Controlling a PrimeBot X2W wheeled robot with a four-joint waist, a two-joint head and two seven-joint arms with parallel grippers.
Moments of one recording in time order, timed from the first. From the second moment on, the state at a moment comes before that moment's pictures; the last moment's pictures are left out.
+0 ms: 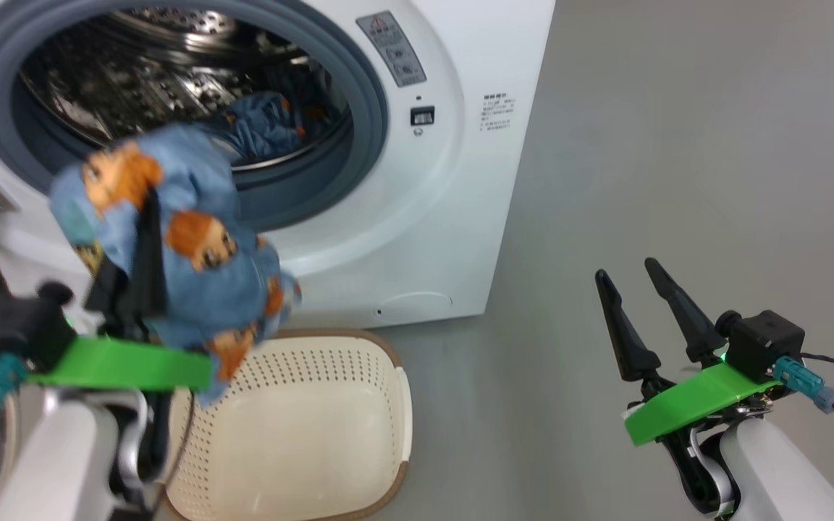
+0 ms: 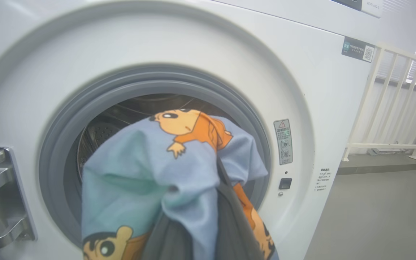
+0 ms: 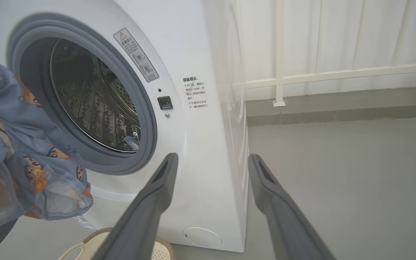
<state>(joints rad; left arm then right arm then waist) -0.41 0.28 -0.26 0.15 -0.51 0.04 -0.22 -0.28 -0.17 0.26 0.32 0.43 0.13 -0.25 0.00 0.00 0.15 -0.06</state>
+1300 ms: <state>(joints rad) -1.36 0.36 -0.24 1.00 -0.44 -0.07 -0.25 -0.47 -0.09 0.26 0.23 0.40 0.13 -0.25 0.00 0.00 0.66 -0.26</state>
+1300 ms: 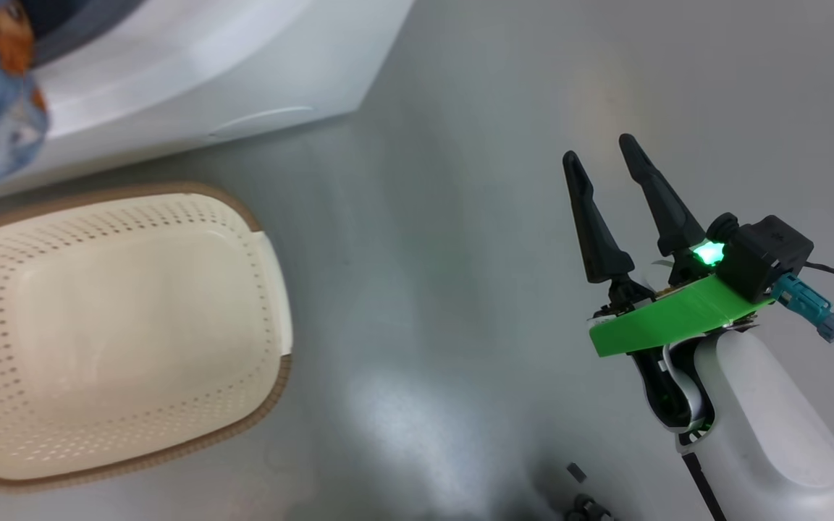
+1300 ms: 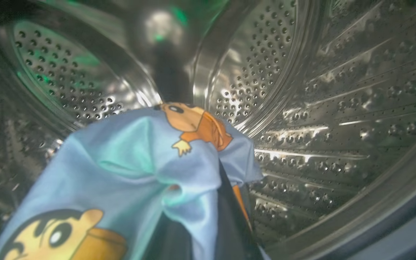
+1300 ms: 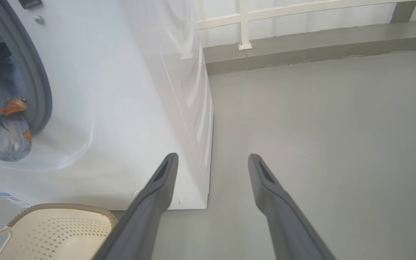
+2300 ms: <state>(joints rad) -1.23 0.28 -0.18 1.02 -0.35 -0.04 -0.26 -0.48 -0.09 0.29 0.26 0.38 0.13 -0.25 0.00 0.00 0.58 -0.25</state>
